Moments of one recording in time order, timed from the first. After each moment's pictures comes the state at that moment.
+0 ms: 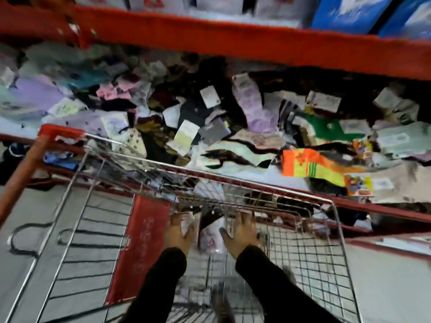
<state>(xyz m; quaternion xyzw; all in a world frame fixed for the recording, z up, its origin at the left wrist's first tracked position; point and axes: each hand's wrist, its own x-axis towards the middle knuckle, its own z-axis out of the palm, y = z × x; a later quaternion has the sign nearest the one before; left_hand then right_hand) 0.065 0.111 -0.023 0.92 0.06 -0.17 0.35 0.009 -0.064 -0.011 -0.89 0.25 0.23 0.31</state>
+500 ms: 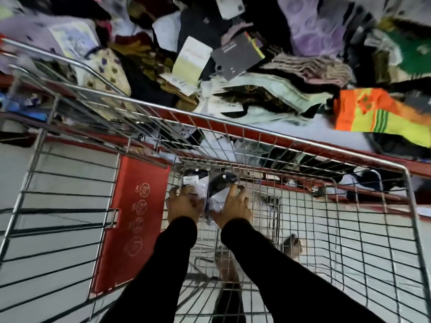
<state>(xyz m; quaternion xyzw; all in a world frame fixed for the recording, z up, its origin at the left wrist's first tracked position) 0.084 0.124 -0.138 0.93 0.11 -0.27 0.23 0.041 -0.002 -0.135 -0.87 0.31 0.32 0.22</state>
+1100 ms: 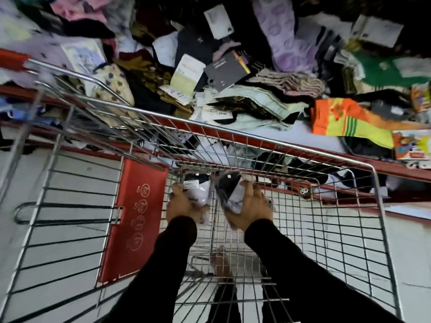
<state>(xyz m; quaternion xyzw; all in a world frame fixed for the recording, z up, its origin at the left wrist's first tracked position) 0.077 0.112 -0.092 0.91 0.14 -0.28 0.26 0.008 -0.060 -0.085 -0.92 0.25 0.23 0.17</state>
